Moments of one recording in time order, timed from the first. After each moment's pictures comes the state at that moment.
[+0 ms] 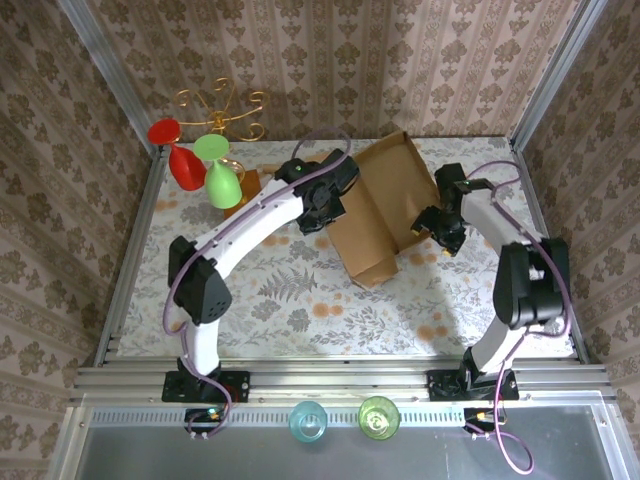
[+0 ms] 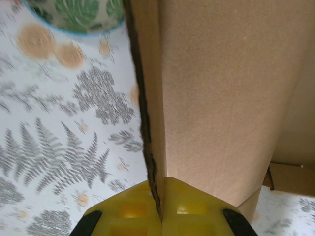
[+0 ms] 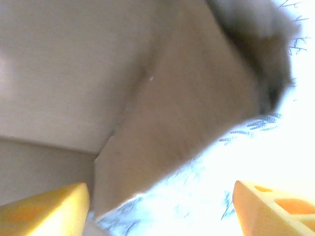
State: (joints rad) left arm -0.84 1.95 1.98 -1.28 -0.23 -1.12; right arm 0.08 1.67 1.26 -0.94 -0.09 0.75
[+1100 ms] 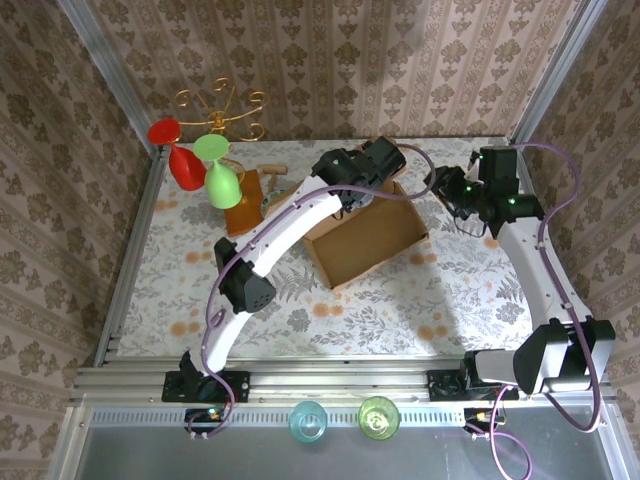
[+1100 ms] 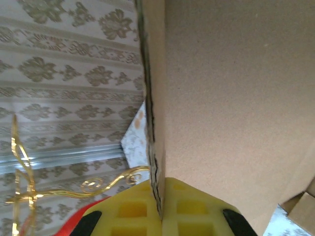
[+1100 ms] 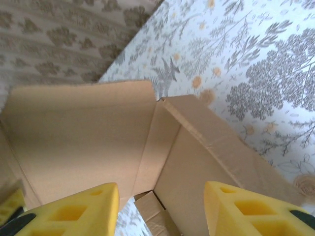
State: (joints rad) left arm -0.96 2.24 2.53 -1.33 -0.92 0.28; right arm -0.02 1.31 1.22 -0.58 -0.37 0.84
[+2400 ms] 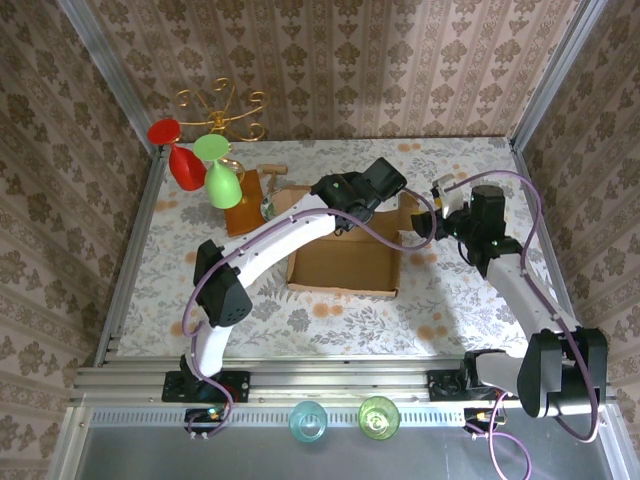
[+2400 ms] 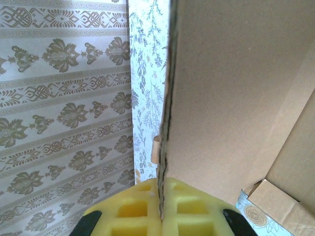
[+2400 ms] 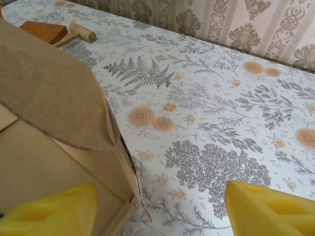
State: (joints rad) left arm -1.01 2.03 2.07 -0.98 -0.66 0.78; right arm 0.02 1.21 0.78 -0.09 -0.40 -0.24
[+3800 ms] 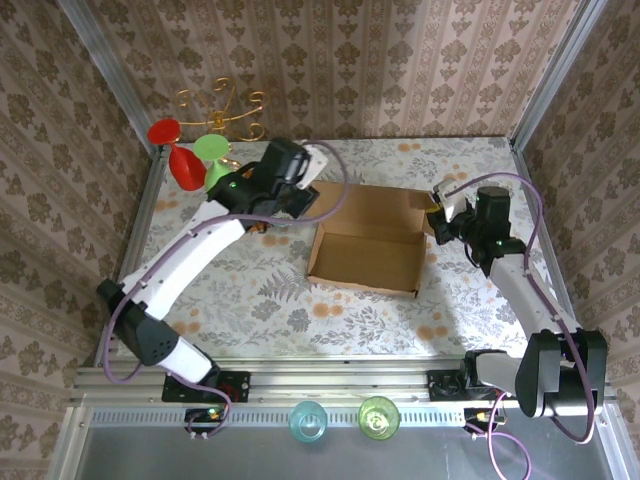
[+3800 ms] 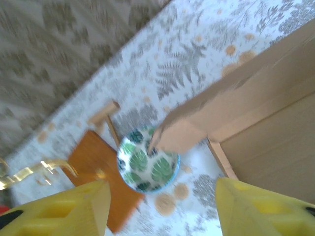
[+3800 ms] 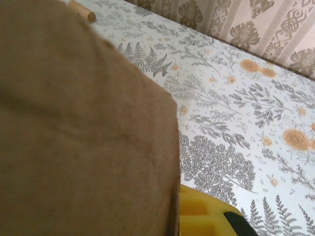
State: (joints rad) left arm -0.72 1.52 1.60 -0.84 -0.23 0.18; right arm -0.04 1.19 0.76 -0.14 -0.43 -0.39
